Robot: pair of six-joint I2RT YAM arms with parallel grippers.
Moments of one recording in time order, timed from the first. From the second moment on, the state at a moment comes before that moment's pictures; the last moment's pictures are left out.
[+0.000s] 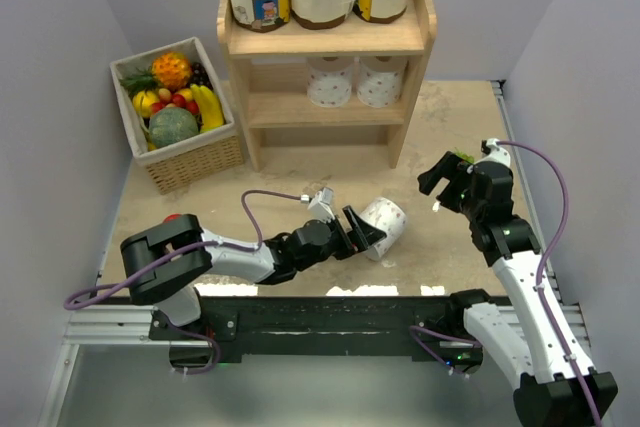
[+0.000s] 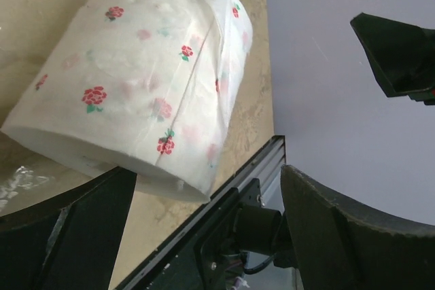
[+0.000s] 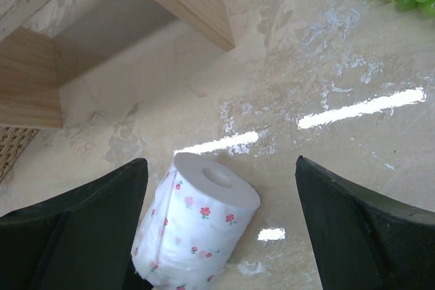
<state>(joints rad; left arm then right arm) -1.16 1.62 0.61 0.71 -0.22 -1.28 0.15 0.76 0.75 -0.50 0.06 0.60</state>
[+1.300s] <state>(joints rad) -1.09 1.74 0.60 0.93 -0.14 -0.95 0.15 0.73 0.75 -0.50 0.06 0.58</state>
